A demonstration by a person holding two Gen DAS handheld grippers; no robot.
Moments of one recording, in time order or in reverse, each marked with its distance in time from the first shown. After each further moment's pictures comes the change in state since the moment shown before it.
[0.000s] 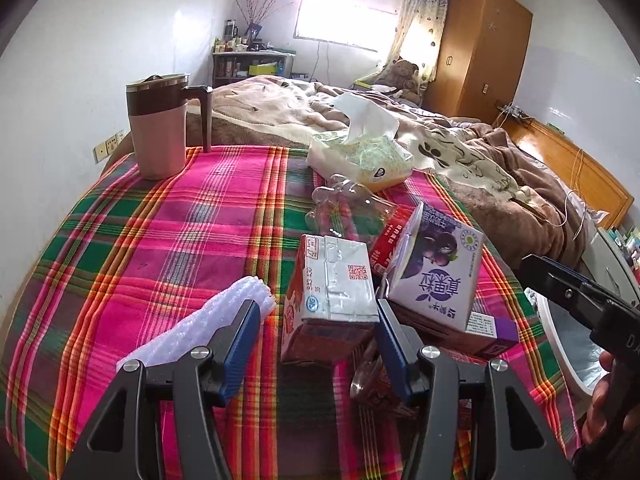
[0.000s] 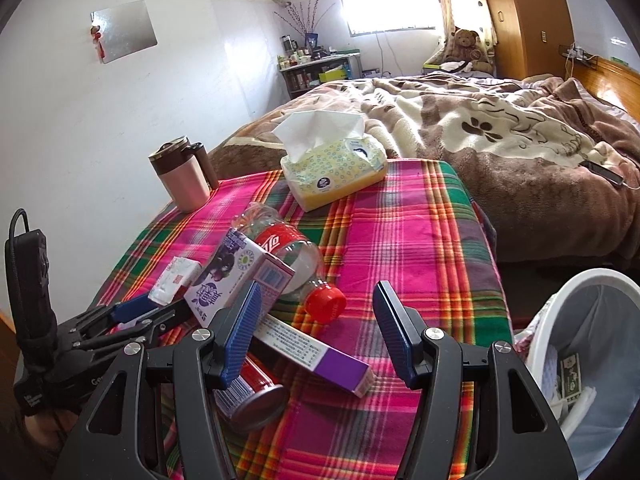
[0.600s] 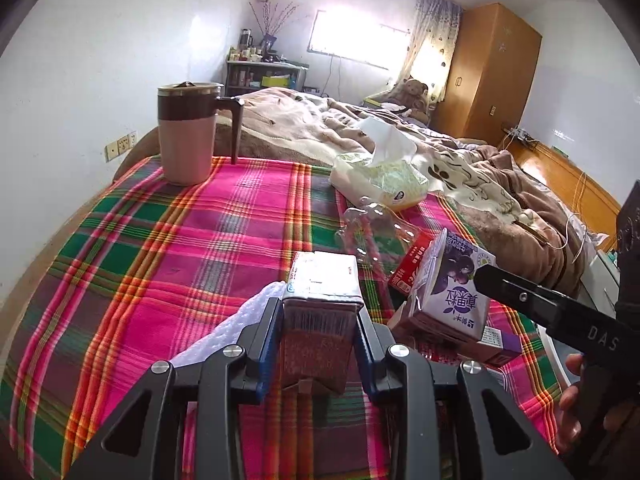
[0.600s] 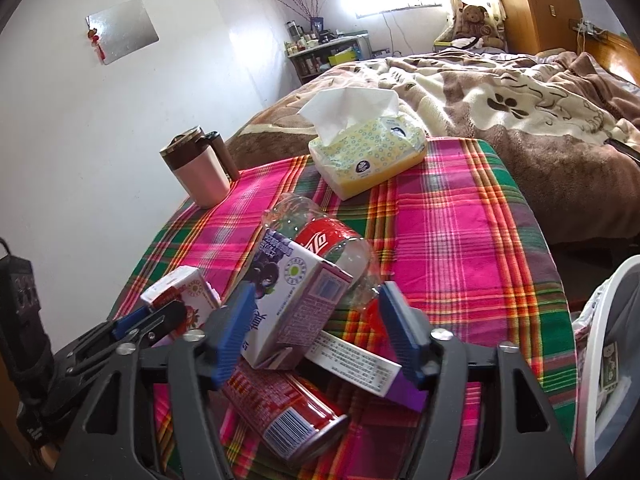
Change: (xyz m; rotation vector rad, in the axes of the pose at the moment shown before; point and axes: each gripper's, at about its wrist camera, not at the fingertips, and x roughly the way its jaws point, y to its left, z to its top) left arm -0.019 0.029 0.000 -0.056 -0.065 0.009; right arm 0.028 0.024 0.004 0.051 0.060 0.062
